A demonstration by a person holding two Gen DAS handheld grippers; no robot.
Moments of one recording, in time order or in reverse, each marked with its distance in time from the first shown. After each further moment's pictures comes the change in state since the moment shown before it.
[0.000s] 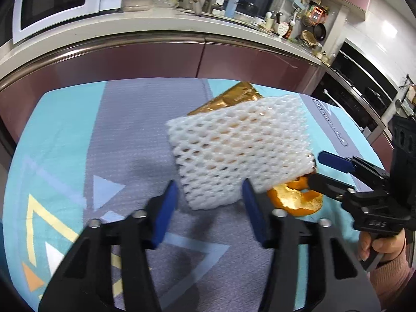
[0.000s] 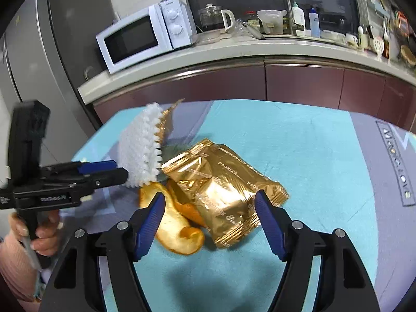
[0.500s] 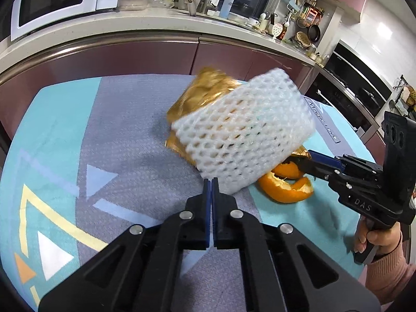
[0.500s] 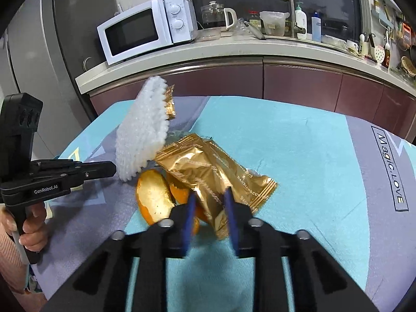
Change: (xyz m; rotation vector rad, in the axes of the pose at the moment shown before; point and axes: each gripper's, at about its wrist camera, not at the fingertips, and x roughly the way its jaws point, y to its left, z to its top) left arm -0.004 -0.004 -0.012 -0.006 -0.011 -0.032; right arm -0.010 -0.003 -0.009 -0.021 -0.013 -0.008
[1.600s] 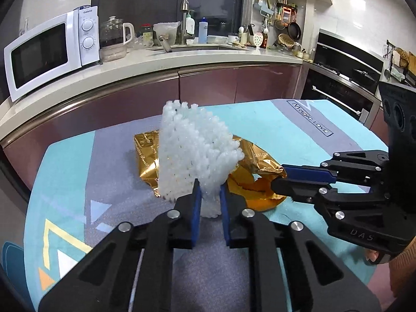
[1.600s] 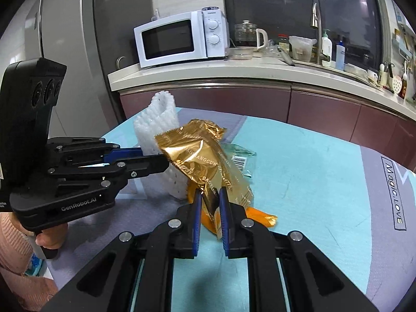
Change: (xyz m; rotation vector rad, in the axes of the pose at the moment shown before) left arm -0.041 -0.076 -0.019 0.213 -0.157 0.096; right arm -0.026 0.043 -0.003 -0.143 -0.074 0.081
